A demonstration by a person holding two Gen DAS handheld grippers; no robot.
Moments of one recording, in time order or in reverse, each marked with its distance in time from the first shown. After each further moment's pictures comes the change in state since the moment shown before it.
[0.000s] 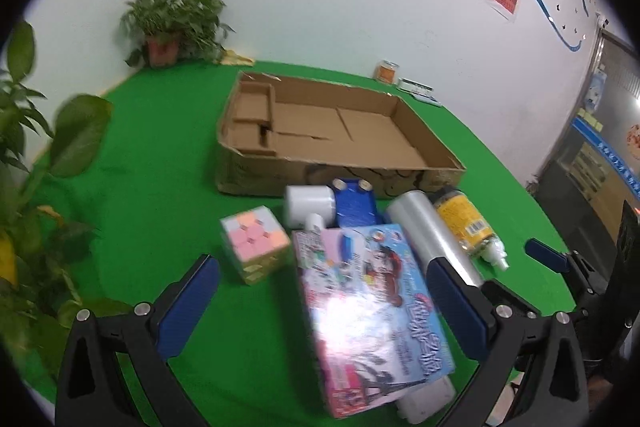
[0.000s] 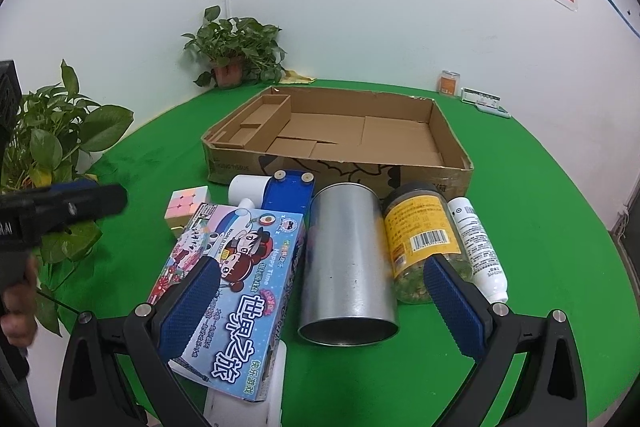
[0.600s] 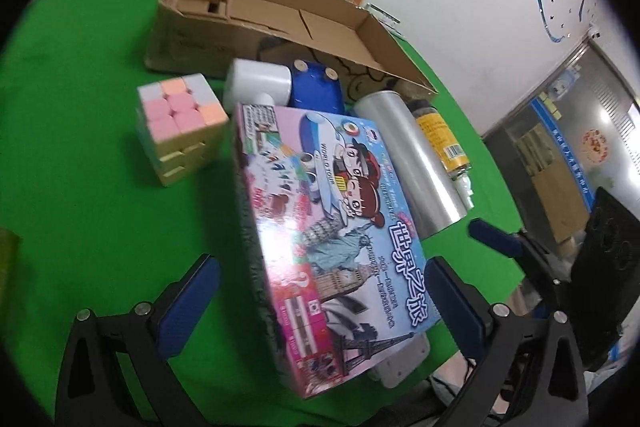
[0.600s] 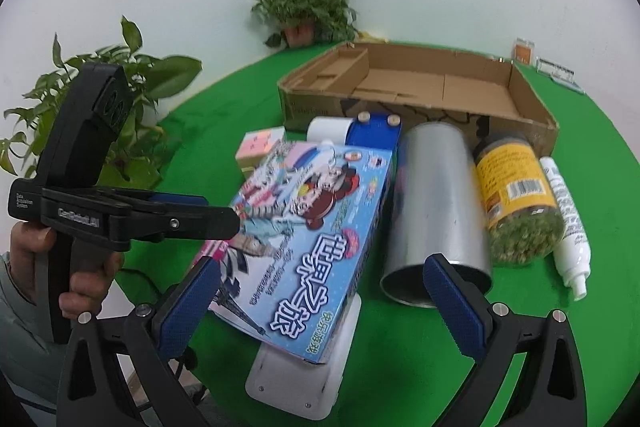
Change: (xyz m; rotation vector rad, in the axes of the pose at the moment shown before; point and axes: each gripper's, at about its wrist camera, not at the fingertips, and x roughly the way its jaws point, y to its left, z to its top) left arm 0.086 0.010 -0.052 -0.128 0.317 -0.315; right arm 0.036 0.021 -0.036 -0.036 0.160 0.272
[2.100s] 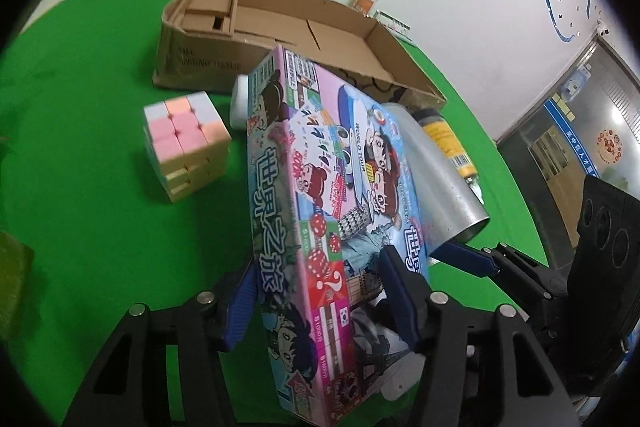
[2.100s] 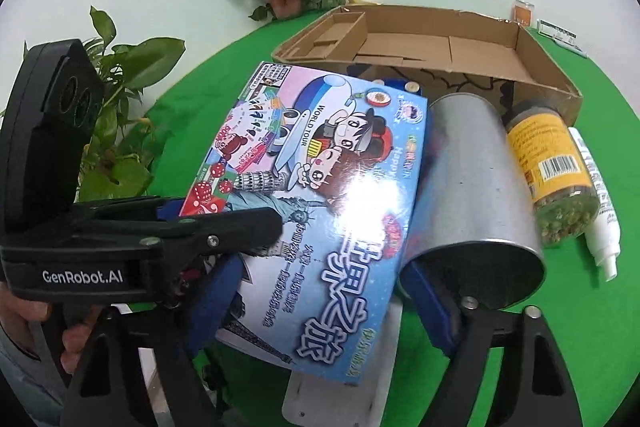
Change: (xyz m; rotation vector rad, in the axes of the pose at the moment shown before) left arm -0.019 -0.013 -0.002 0.018 -0.046 0.085; right arm 0.029 0.018 0.019 0.074 0.081 -0.009
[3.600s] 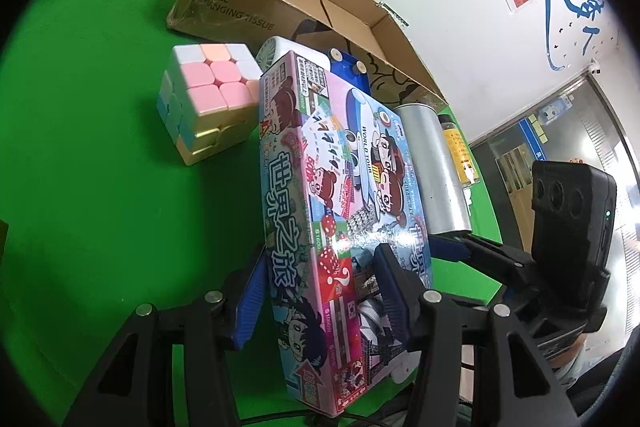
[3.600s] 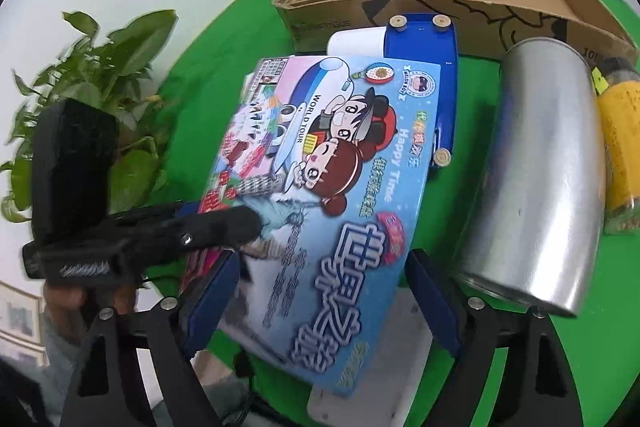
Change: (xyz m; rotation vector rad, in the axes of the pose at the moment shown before) left arm 0.027 0.058 0.004 -0.123 0.084 -0.179; right arm 0.049 -0.014 0.022 0.059 0.248 0.109
